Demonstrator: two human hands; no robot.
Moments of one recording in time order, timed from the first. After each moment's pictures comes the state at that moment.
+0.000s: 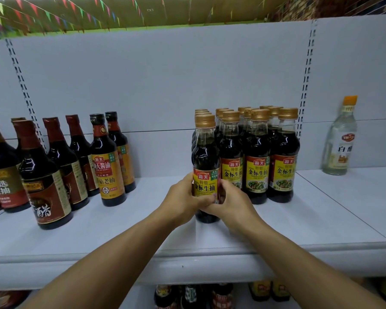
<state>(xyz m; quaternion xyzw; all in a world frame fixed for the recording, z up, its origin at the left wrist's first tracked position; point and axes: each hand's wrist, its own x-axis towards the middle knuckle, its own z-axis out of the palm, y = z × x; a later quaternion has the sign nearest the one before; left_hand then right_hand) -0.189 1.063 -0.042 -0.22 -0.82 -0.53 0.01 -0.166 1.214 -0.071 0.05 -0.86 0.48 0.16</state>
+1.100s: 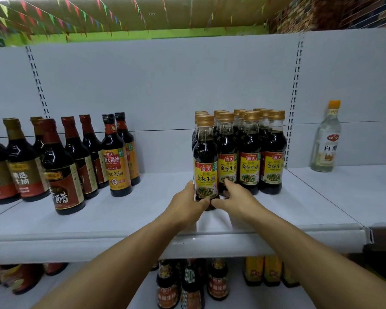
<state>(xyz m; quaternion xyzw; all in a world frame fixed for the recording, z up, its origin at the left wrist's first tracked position) -0.127 1.063 -0.043 -0.17 -0.88 -0.45 -0.01 -0.136 1.228 -0.062 0.03 -0.91 0.41 0.08</state>
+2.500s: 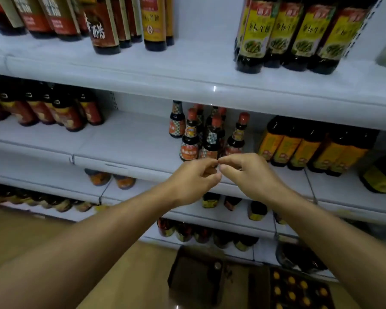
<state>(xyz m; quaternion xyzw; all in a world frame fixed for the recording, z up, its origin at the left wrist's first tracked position) 0.042 0.992 -0.214 -0.19 -0.87 -0.45 -0.10 0.042 1.163 -0.195 0.14 -0.94 0.33 -0.01</state>
